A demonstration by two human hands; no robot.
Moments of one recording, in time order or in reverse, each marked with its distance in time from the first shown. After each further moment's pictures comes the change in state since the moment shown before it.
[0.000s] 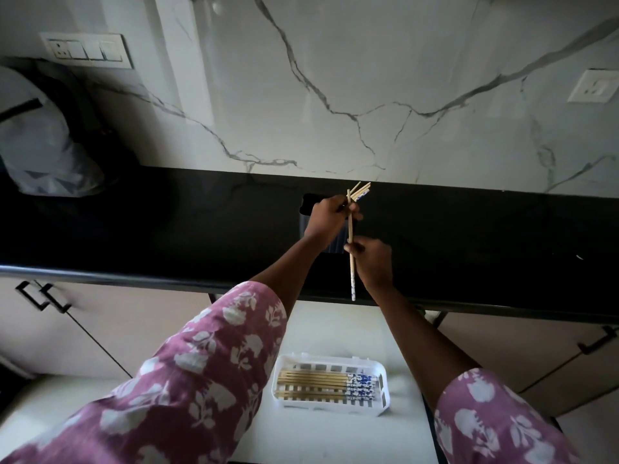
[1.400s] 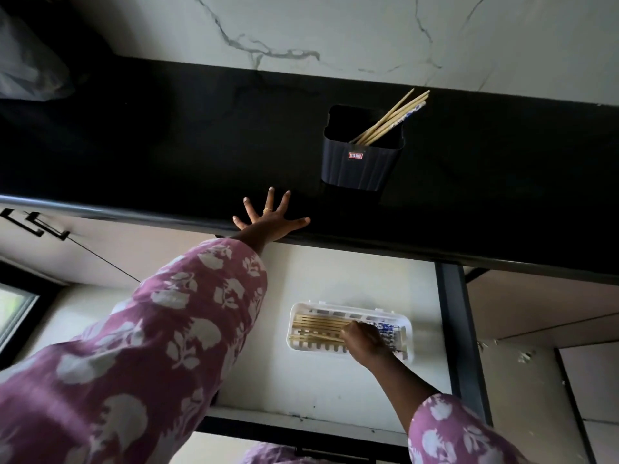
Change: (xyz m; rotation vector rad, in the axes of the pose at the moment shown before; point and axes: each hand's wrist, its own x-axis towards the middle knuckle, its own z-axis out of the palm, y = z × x) left_hand -0.033 -0.203 -0.078 0.807 -0.367 -0.797; right_hand -0.149 0.139 0.115 -0.610 -1.034 0.032
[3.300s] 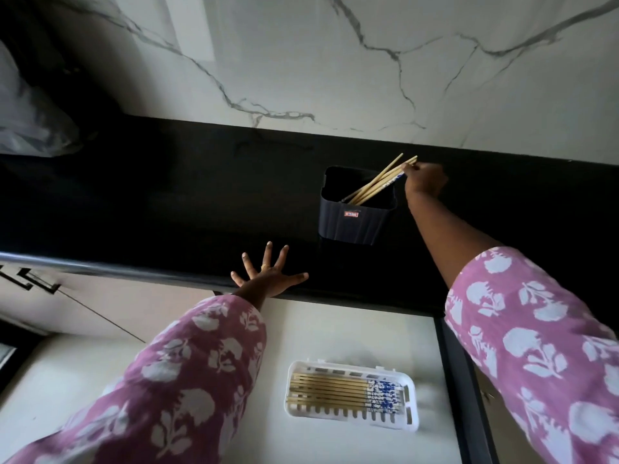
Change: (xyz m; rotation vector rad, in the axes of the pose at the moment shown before) left_hand 0.002 0.003 -0.006 -0.002 -0.072 -0.035; right_hand 0.119 0.056 -0.355 0.748 1.096 0.405
